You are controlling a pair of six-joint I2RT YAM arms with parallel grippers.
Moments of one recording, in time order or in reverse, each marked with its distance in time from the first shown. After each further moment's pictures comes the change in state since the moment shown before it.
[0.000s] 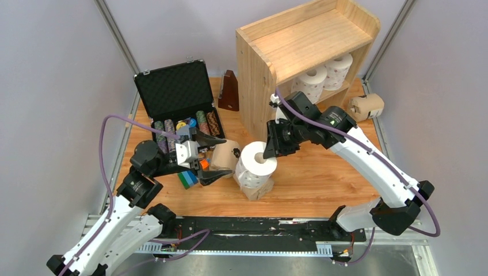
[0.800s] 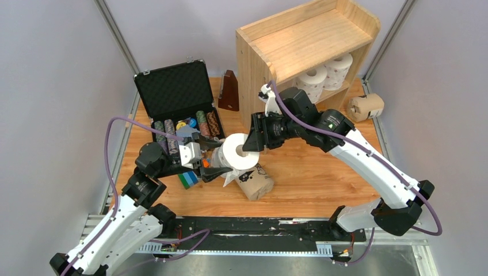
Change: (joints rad) left arm 0.012 -0.019 -0.079 0.058 -0.016 0.007; right arm 0.032 -0.008 -0.008 0.258 -0.110 0.015
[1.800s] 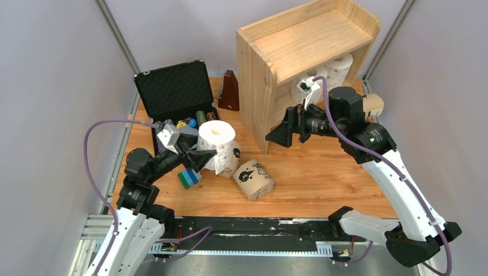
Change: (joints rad) left arm 0.292 -0.130 -0.058 -0.134 -0.203 -0.379; right arm -0.326 -0.280 -0.224 0.188 -0.224 -0.218
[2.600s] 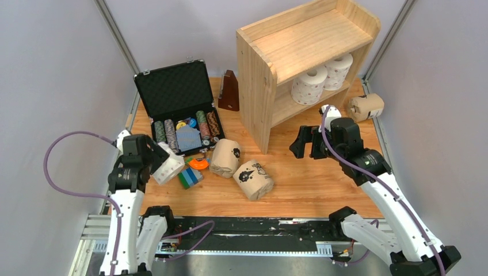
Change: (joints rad) left arm 0.373 0.240 0.227 -0.863 -0.805 -0.494; right arm -0.083 -0.227 -0.440 0.018 0.464 0.000
